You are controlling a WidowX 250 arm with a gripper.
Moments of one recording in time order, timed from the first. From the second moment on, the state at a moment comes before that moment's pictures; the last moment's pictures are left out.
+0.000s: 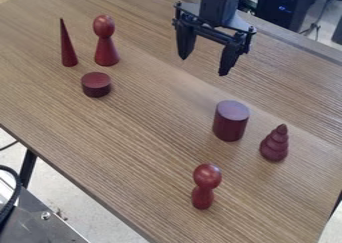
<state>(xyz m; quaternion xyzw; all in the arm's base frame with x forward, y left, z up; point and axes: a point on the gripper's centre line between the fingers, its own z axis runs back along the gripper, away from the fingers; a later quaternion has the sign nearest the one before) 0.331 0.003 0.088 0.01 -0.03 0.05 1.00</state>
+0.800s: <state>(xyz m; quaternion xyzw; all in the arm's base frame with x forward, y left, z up) 0.328 -0.041 0.073 -0.05 -0.02 0.00 1.00</state>
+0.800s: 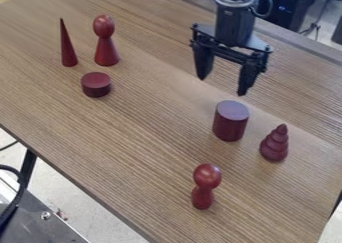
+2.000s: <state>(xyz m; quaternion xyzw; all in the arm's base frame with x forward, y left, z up) 0.311 -0.061 0.056 0.01 0.05 -0.01 1.00</state>
